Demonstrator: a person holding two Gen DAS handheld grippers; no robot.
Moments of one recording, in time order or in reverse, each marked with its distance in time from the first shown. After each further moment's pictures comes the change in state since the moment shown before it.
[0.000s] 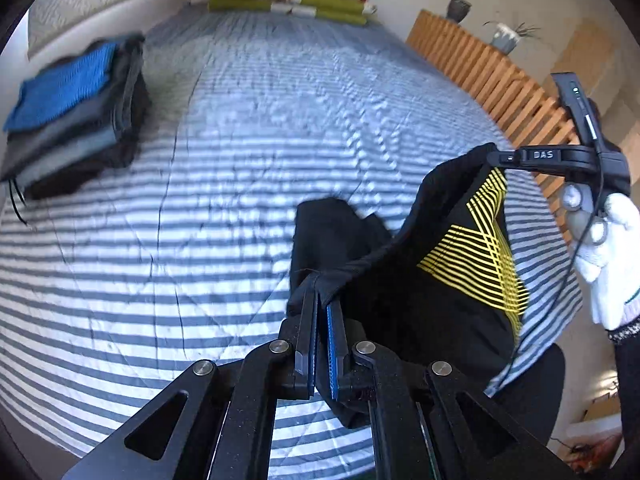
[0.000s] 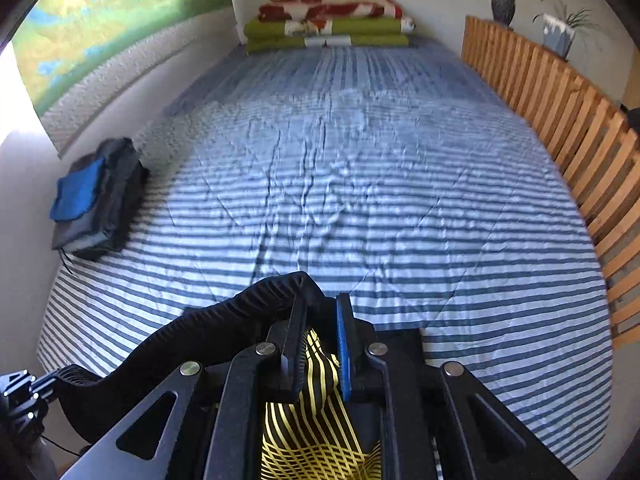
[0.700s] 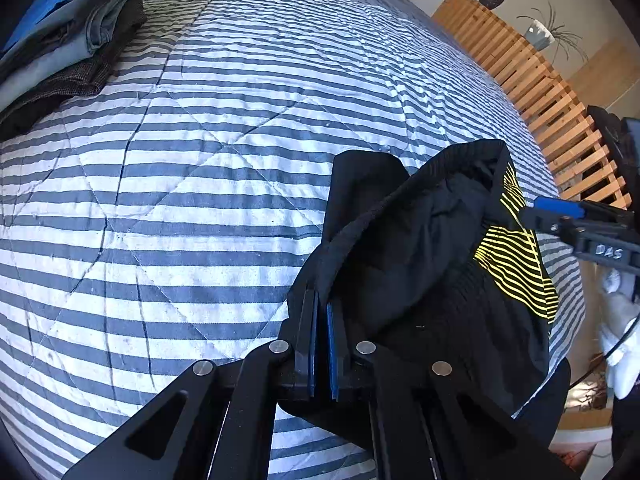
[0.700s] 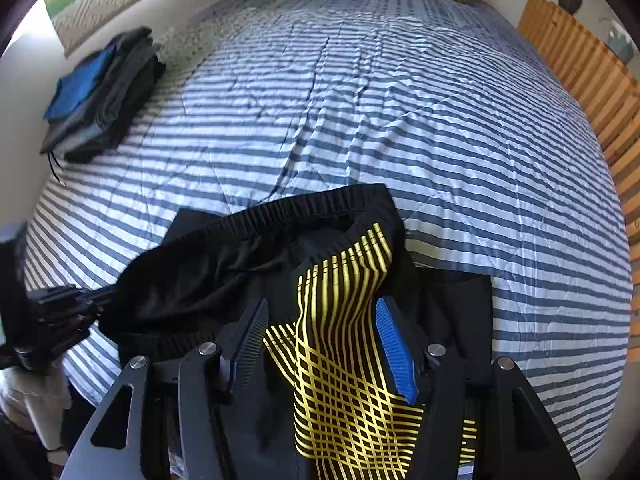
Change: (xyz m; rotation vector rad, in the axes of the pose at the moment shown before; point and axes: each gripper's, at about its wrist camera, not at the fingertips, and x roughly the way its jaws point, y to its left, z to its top) left arm 0.076 0.041 0.002 -0.078 0.089 -0.068; right arm 0.065 0.059 -0.054 -0.184 0.198 -0.007
